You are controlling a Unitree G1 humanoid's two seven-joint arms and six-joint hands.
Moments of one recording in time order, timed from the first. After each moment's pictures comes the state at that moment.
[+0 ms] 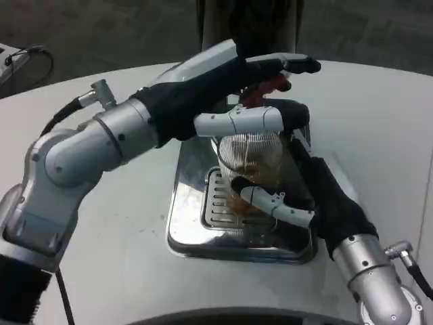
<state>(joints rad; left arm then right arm) -0.89 0.52 -0.17 0.18 0.13 -0.17 -0.60 -0.39 -0.11 0.12 0.00 -0.30 0.12 0.01</state>
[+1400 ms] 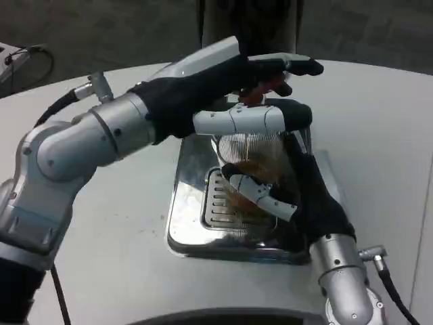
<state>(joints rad) -0.89 0.54 -0.16 0.10 0.13 -0.11 -0.65 -0.45 -0.01 0.15 0.16 -0.33 0.05 -0.19</state>
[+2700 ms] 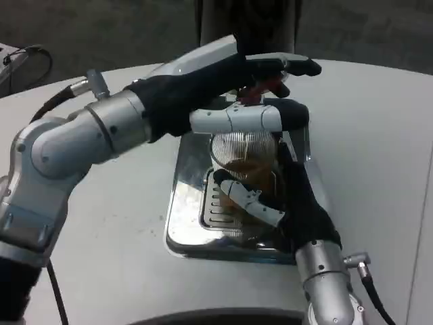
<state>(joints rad) -0.90 0.55 -0.15 0.10 0.13 -0.11 -0.68 -0.47 0.04 0.17 0.25 -0.34 0.03 -0.25</state>
